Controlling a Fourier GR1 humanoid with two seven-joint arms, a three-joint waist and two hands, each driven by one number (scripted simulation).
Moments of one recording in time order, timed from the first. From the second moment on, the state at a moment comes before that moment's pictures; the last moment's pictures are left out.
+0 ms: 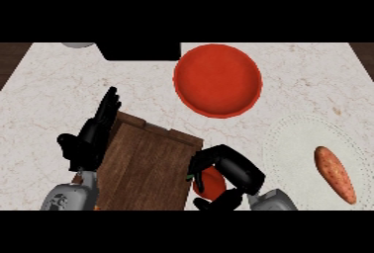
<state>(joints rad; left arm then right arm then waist) -0.13 0.08 -0.08 -1.56 -0.04 0.10 0.10 -0.16 -0.04 0.43 -1.50 0.43 0.32 -0.24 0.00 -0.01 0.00</state>
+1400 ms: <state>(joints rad) -0.13 0.07 -0.07 -1.53 -0.04 0.08 0.06 -0.89 0.00 0.36 -1.86 0.39 0.09 0.71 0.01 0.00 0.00</state>
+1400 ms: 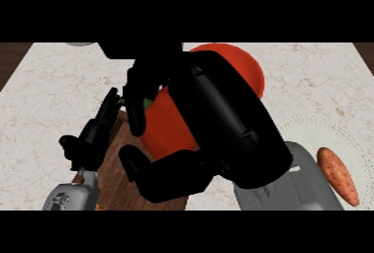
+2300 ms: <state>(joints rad) -0.16 0.07 -0.06 -1.55 -0.04 0.06 0.09 -0.99 -0.14 0.24 -1.15 0.66 -0.03 0.24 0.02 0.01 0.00</state>
